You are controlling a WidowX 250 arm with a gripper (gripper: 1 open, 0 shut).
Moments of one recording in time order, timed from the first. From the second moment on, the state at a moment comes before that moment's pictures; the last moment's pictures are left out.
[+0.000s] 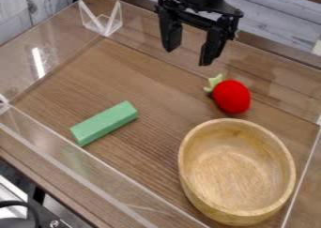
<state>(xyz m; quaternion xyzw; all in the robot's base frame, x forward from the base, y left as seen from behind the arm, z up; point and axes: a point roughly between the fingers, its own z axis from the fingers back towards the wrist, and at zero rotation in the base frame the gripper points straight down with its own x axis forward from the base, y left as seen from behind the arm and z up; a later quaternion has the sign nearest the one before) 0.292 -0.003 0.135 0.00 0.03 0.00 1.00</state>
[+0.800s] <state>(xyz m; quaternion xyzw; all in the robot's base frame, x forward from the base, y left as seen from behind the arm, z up) 0.302 -0.054 0.089 -0.06 0.02 0.27 0.96</state>
